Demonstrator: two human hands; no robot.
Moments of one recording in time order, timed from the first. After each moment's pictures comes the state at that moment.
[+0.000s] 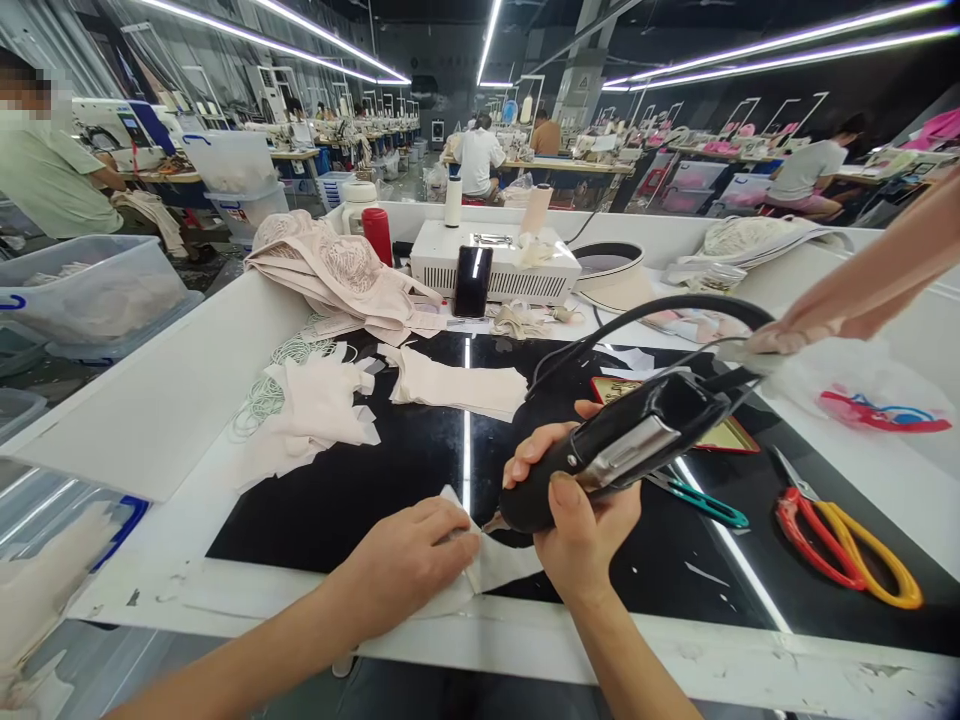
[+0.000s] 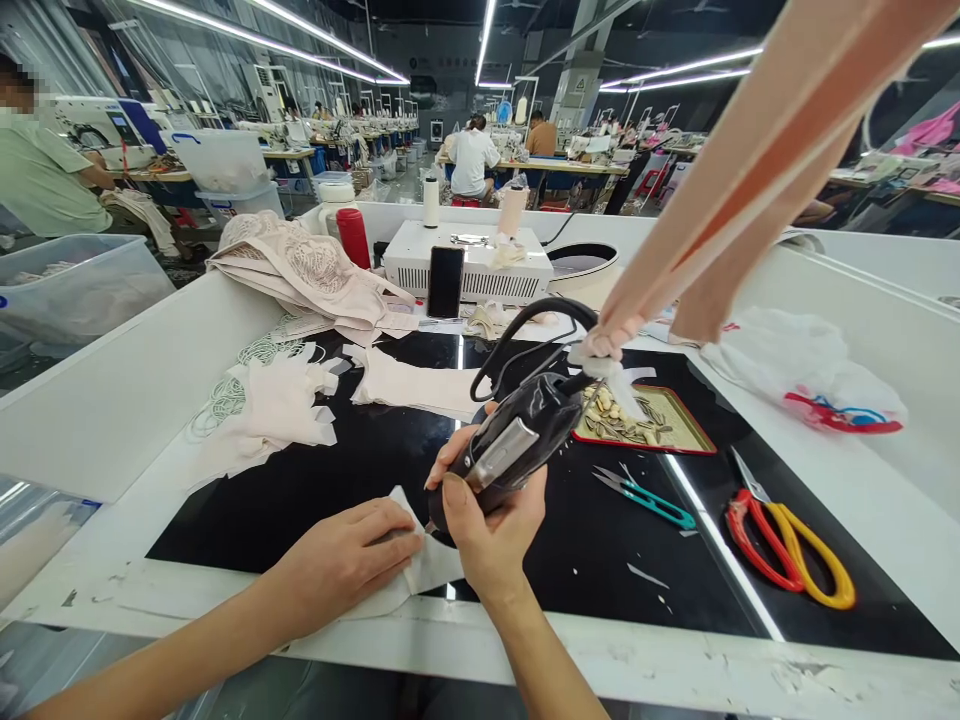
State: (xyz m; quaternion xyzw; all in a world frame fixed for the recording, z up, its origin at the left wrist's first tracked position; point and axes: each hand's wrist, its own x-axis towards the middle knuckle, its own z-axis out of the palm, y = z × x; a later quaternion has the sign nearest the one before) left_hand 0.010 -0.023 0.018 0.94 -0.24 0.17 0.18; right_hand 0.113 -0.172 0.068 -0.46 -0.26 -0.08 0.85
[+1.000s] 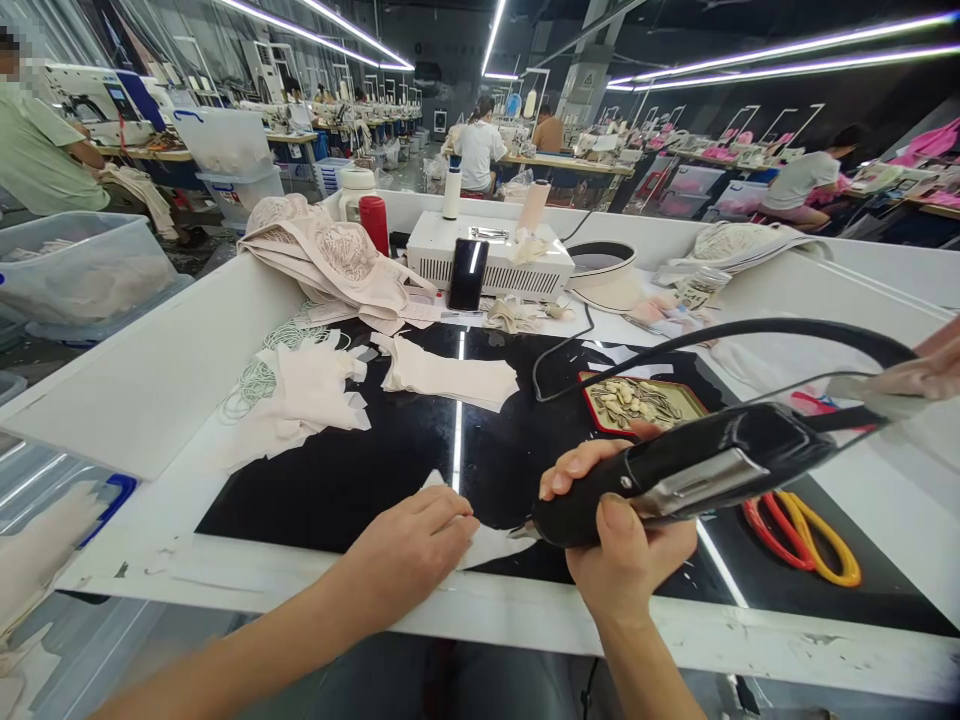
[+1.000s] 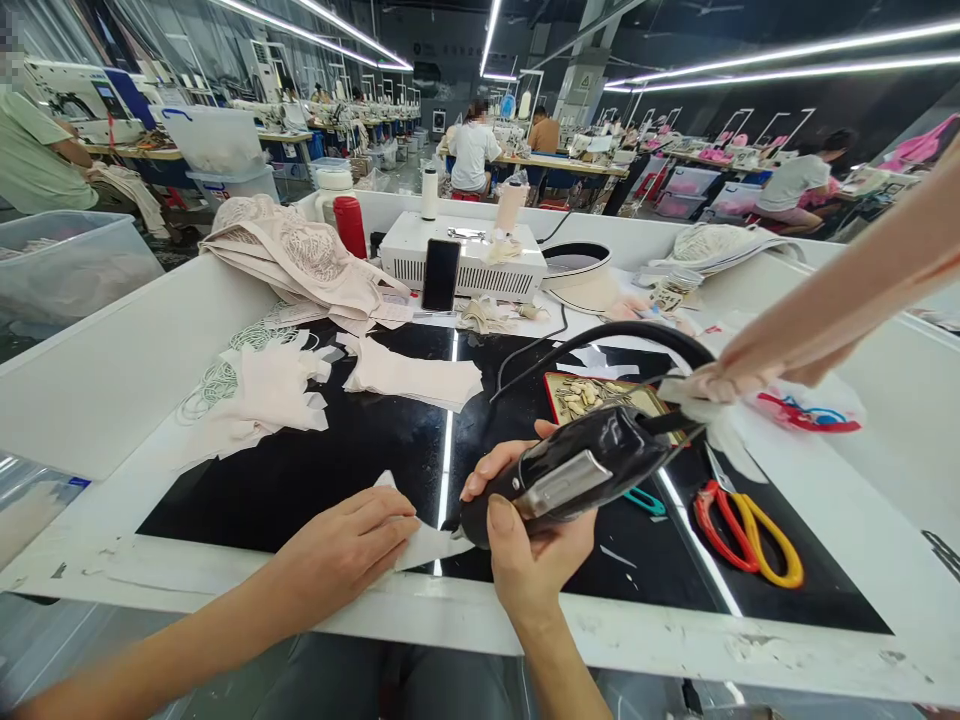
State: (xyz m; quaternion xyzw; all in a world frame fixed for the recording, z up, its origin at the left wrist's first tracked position) left_hand 0.009 -0.047 0.030 0.94 -0.22 0.20 0.17; right_hand 0.107 -0.217 0.073 -0.49 -0.24 -0.12 0.83
